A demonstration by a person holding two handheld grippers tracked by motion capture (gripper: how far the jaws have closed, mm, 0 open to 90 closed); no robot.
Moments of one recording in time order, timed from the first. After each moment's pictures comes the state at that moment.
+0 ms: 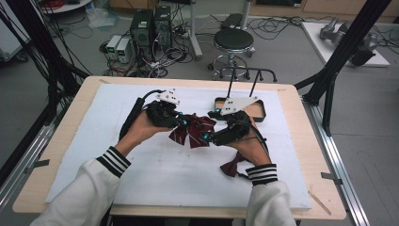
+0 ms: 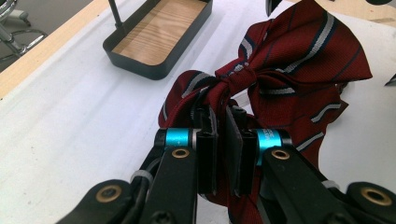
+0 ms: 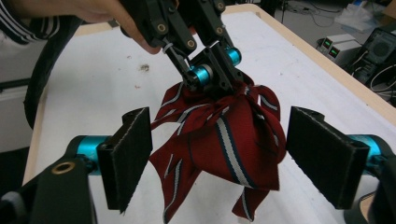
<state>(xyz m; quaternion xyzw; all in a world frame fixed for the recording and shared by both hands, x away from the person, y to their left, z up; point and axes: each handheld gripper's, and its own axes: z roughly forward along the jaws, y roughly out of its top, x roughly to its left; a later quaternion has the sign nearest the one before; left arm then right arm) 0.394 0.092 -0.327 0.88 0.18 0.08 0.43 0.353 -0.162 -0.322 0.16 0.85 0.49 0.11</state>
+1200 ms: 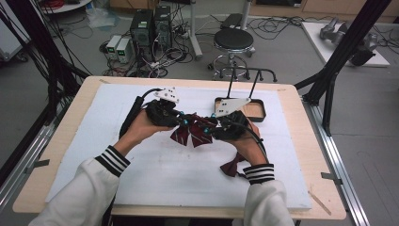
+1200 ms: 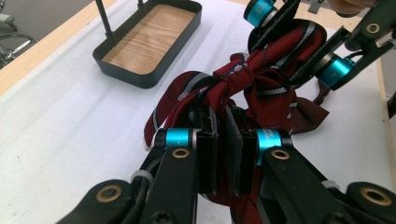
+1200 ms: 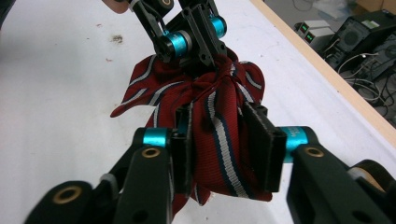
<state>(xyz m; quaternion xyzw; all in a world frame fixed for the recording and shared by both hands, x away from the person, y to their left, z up) 0.393 0.093 -0.322 0.87 0.17 0.06 0.45 0.355 -0.154 -0.323 0.15 0.87 0.43 0.16</state>
